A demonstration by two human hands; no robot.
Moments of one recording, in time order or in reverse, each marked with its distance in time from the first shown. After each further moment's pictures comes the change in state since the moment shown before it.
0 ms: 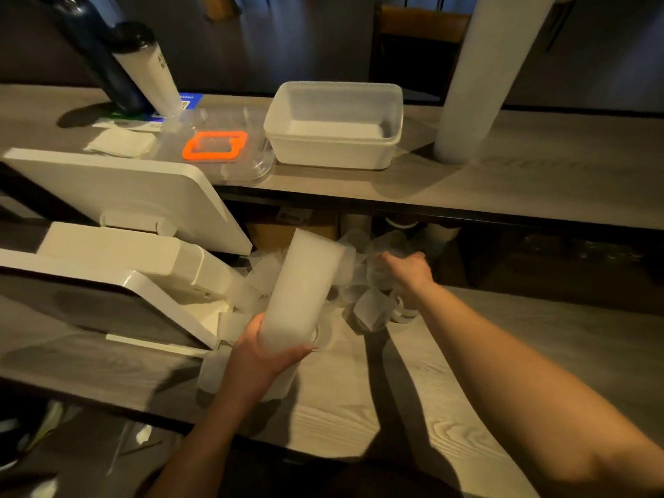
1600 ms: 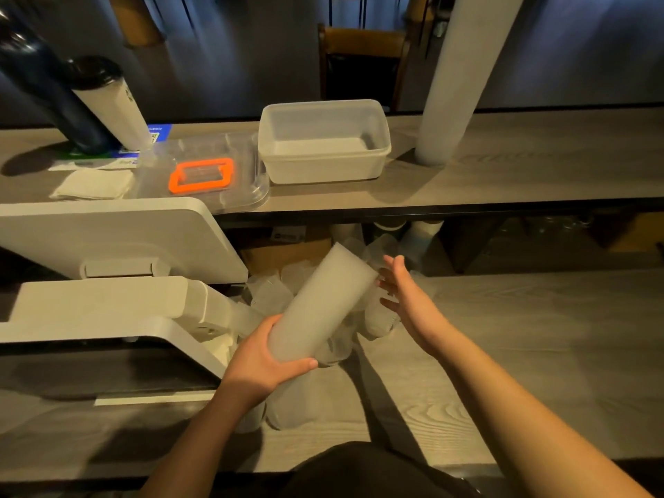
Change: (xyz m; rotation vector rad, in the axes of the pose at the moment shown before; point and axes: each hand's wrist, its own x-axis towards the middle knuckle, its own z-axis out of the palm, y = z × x) left_hand 0.056 -0.013 -0.061 0.207 -0.287 0.177; right_hand -0.141 0.002 0.014 0.381 -0.222 -0.309
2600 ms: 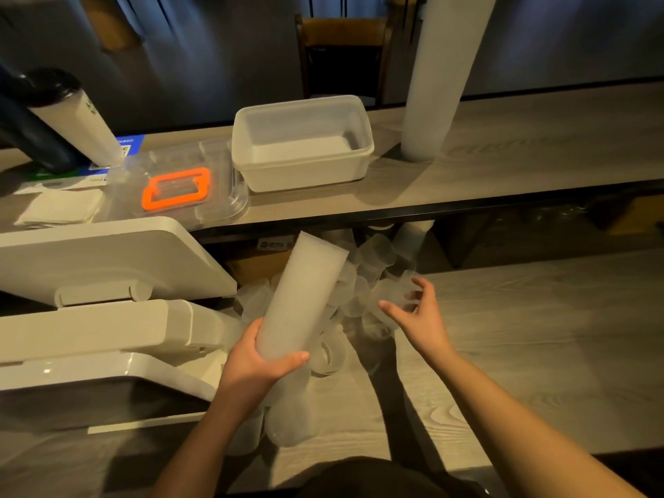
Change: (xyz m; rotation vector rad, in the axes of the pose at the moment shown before) left_hand 0.021 0.009 0.004 -0.227 0.052 -0.037; right_hand 0.025 0.067 -0.030 -0.198 0.362 -0.034
